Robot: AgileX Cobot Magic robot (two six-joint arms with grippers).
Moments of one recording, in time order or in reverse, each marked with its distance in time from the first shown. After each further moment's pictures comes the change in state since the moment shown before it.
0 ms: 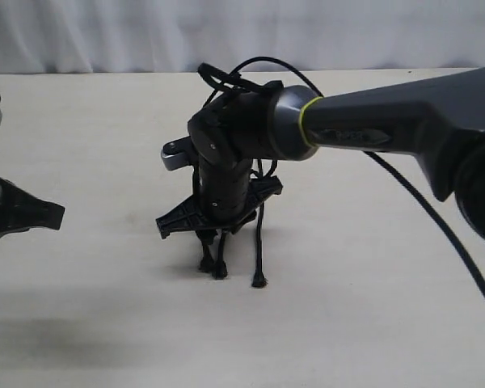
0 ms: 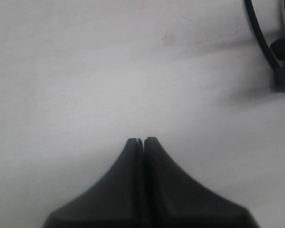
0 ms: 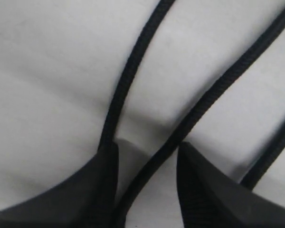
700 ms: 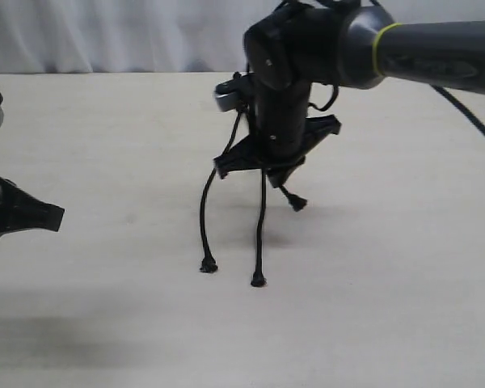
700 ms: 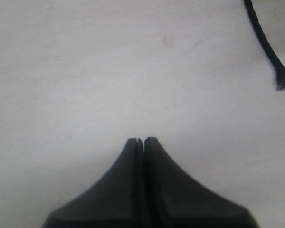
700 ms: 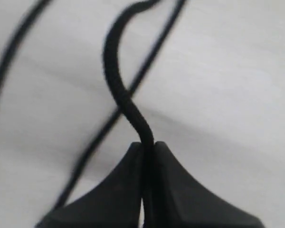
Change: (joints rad) left arm 0.000 0.000 0.000 0.007 -0.006 0.025; right arm -0.175 -0.102 -0.085 -0.065 0.236 -0.127
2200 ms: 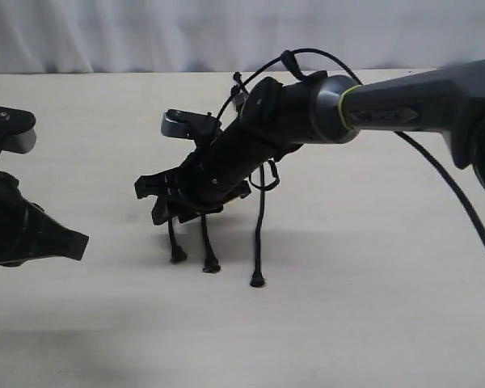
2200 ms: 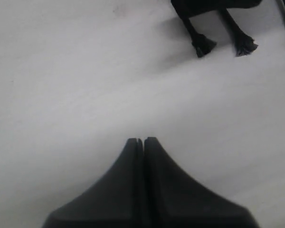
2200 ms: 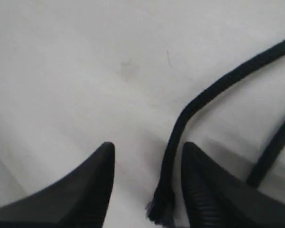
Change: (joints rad) left arm -0.115 0.009 0.000 -0.074 0.048 0.002; right arm 0.033 0.105 0.134 0.972 -0.413 -0.657
